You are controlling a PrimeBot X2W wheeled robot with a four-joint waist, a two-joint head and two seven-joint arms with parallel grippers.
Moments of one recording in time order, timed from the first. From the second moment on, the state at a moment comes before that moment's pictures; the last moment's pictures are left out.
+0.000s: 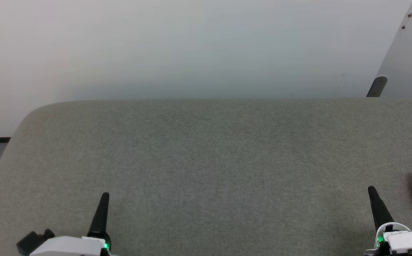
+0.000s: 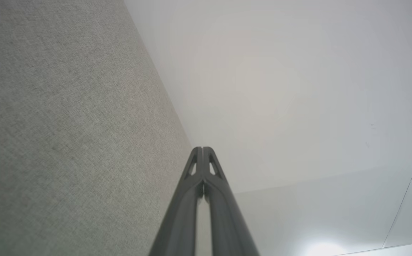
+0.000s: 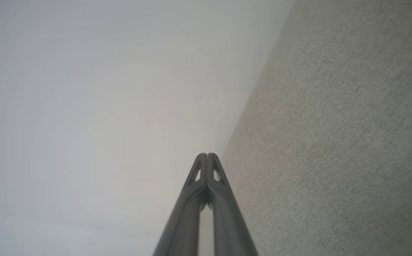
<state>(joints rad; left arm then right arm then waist) -0.03 0.07 0.09 0.22 -1.32 -0.13 0.03 -0.03 -0.07 -0.11 0.20 1.35 0.13 0.06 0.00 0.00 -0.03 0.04</state>
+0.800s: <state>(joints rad) -0.08 0.06 0.10 0.24 -1.50 -0.13 0.08 -0.07 -0.06 -0.11 0.23 1.51 0.13 0.09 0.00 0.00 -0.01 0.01</state>
